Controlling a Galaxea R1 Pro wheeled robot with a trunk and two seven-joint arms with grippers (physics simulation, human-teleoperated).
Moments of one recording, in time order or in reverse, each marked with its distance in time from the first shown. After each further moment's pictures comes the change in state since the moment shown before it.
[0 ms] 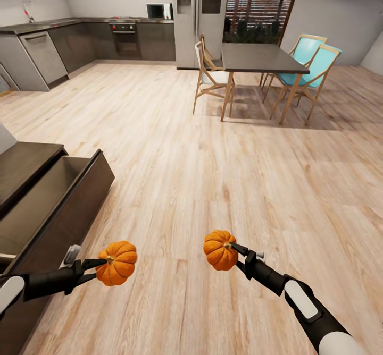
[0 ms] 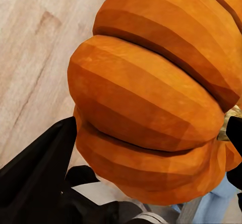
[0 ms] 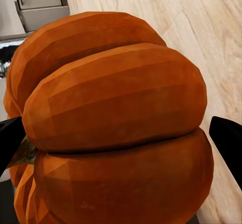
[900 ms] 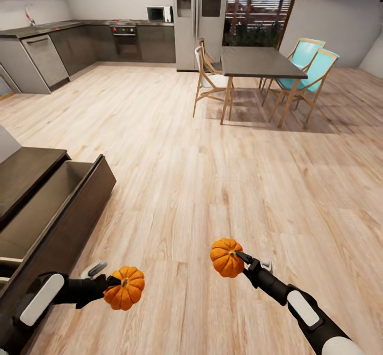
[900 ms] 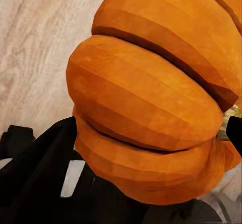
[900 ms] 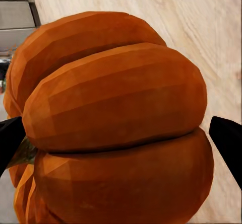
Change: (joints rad) left arm -0.032 -0.189 -0.025 0.000 -0.100 -0.018 0.566; right arm 0.001 -0.009 0.000 0.113 0.023 -0.157 -0.023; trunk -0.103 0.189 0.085
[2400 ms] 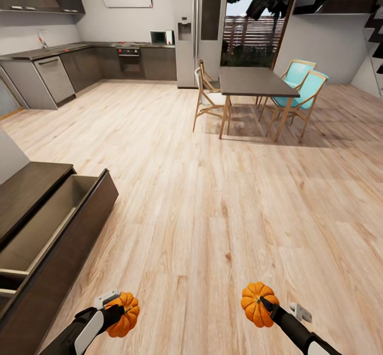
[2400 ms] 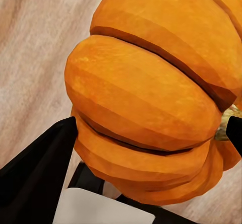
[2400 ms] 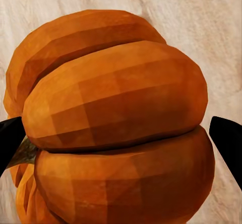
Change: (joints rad) left arm -0.012 -0.245 -0.059 0.409 -0.337 -0.607 0.216; right arm 0.001 -0.046 0.011 0.447 0.270 -0.602 -0.096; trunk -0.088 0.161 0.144
